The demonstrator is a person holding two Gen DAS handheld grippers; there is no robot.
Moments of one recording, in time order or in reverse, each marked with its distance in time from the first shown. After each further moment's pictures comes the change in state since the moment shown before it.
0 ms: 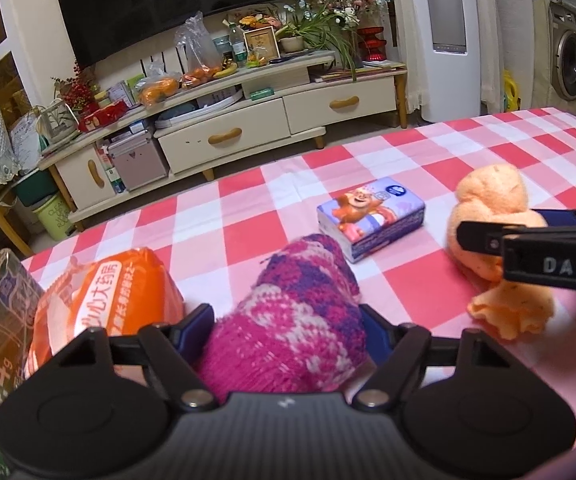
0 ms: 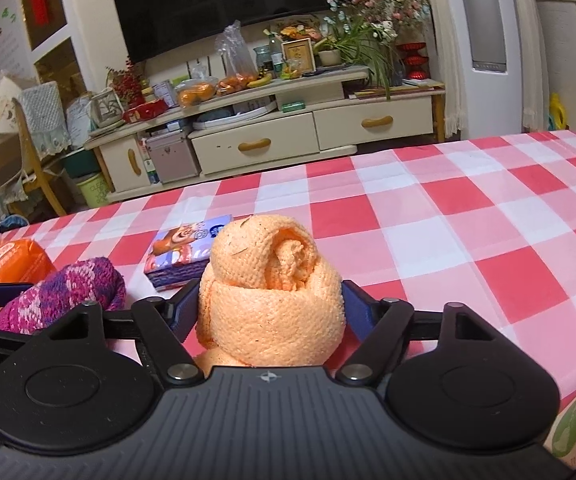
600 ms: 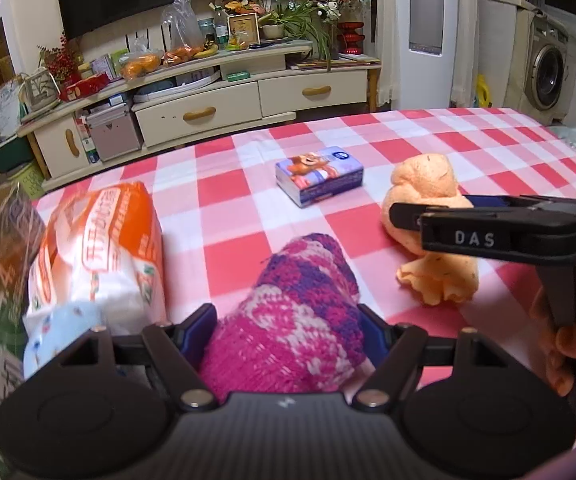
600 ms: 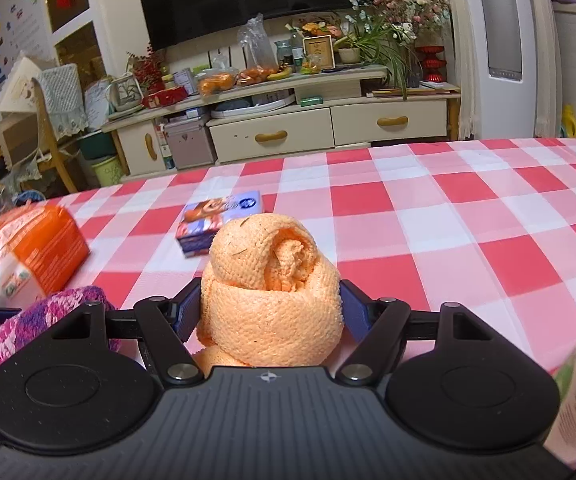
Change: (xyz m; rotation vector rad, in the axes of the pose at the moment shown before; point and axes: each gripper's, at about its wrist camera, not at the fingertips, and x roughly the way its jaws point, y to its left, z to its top) left arm -0.052 -0.002 -0.035 -0.065 0.043 -0.125; right arm -0.022 0.001 -0.012 -0.069 0.021 0.033
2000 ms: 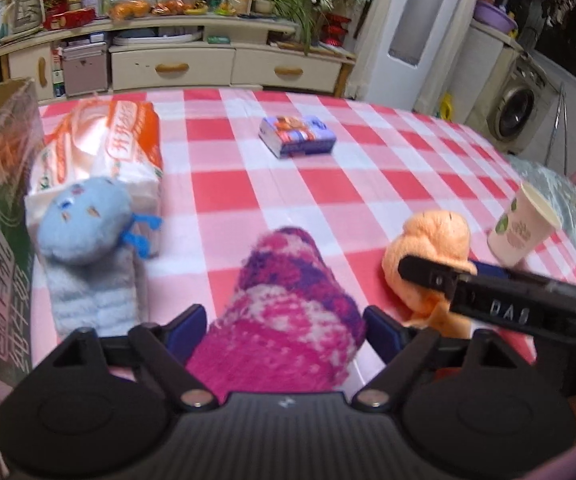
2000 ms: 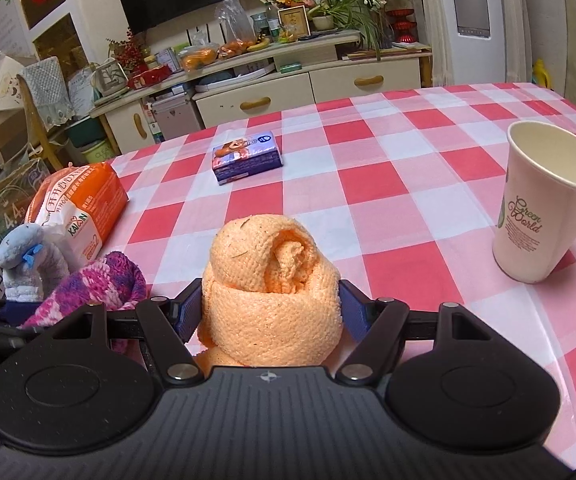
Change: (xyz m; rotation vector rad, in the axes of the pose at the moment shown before) left arm -0.024 0.039 -0.038 -0.158 0.080 -0.231; right arm -0.063 0.023 -0.042 0.105 0.091 -0.036
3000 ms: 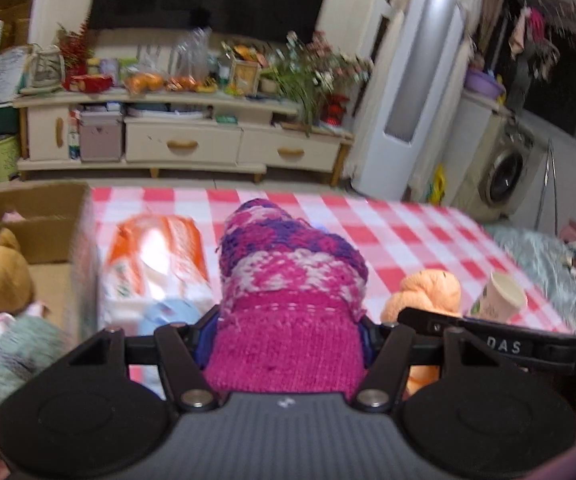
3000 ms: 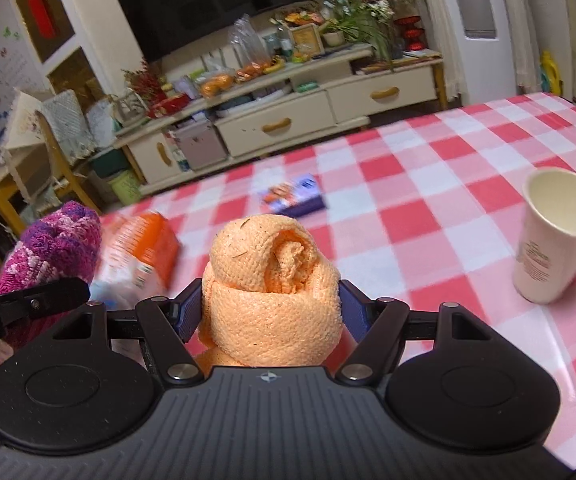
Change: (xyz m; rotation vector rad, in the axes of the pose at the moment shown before) left arm -0.086 0.028 0.029 -0.035 -0.254 -0.001; right arm -0.036 0.034 0.035 0.067 -0.051 0.095
